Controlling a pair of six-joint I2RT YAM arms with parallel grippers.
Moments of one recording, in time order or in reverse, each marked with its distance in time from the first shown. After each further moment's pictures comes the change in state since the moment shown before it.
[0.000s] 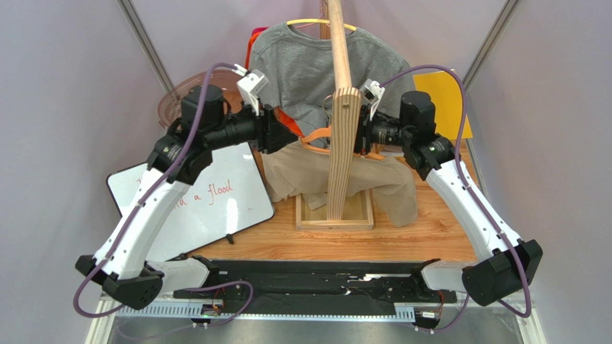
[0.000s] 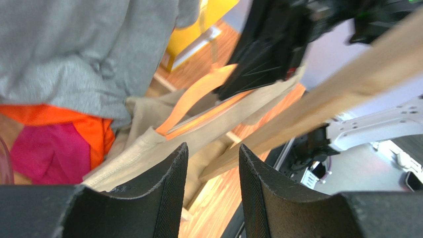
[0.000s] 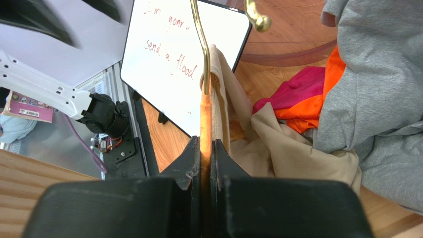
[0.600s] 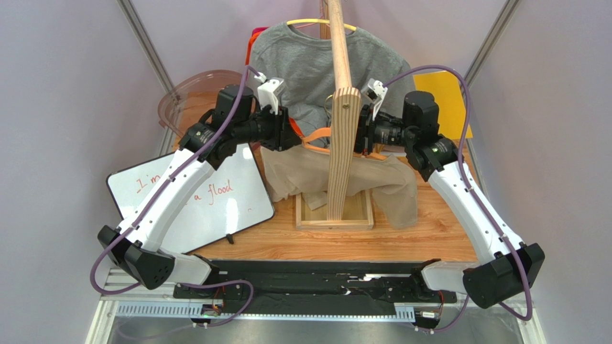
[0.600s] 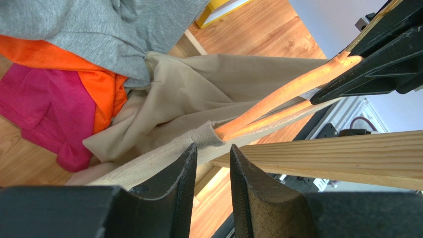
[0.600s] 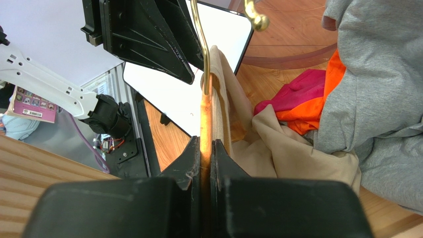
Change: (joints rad) left arm 0.000 0.147 -0.056 -0.032 -0.120 -0.054; right arm -0.003 -0.017 0.000 0.000 -0.016 0.008
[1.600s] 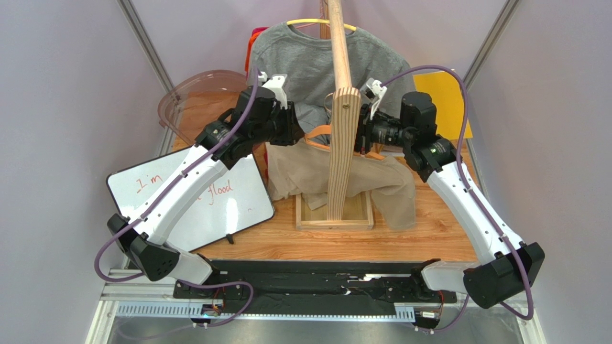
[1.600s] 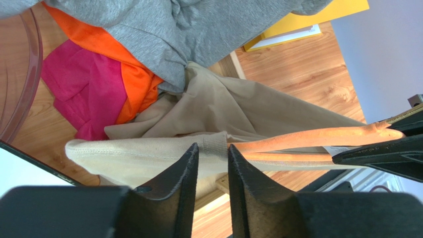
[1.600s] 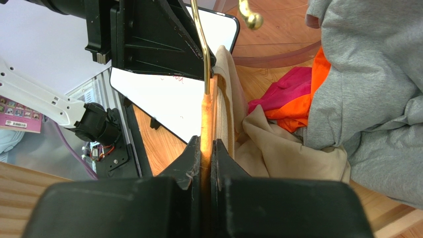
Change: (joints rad) left arm -0.119 0.064 0.066 -0.023 -0.391 -0.186; right arm 0.024 0.000 0.000 0.003 0.080 0.008
